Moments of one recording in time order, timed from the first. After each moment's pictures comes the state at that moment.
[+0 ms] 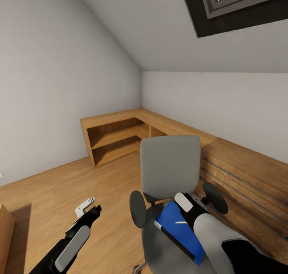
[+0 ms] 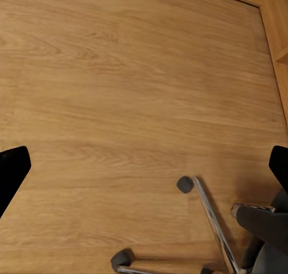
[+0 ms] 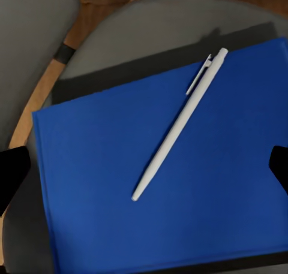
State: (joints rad) left arm -0.36 0.16 -0.39 -1.10 1.02 0.07 0.66; right arm -0.85 0.13 0.06 -0.29 -0.89 0.00 -0.77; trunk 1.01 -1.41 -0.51
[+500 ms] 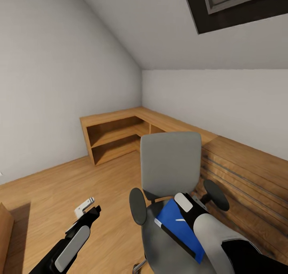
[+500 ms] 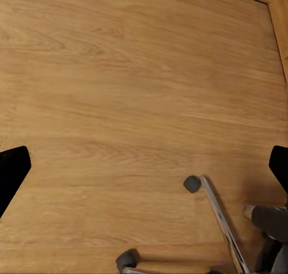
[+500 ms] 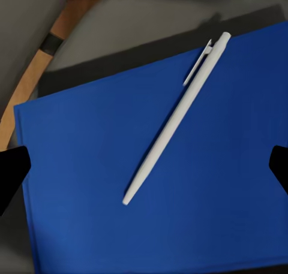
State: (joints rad) left arm -0.36 0.16 -0.39 -1.10 1.02 0.07 0.67; right arm -0.85 0.14 0.06 -0.29 -0.90 0.00 -0.77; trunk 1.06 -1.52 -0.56
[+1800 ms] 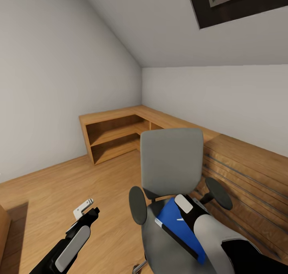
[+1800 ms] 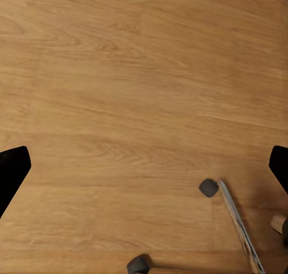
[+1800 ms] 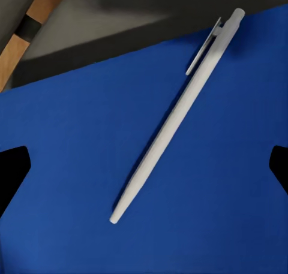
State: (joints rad) left arm -0.36 0.16 -0.39 -1.10 1.03 0.07 0.73; right arm -0.85 0.13 0.06 -0.26 -0.90 0.00 -0.77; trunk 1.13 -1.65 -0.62
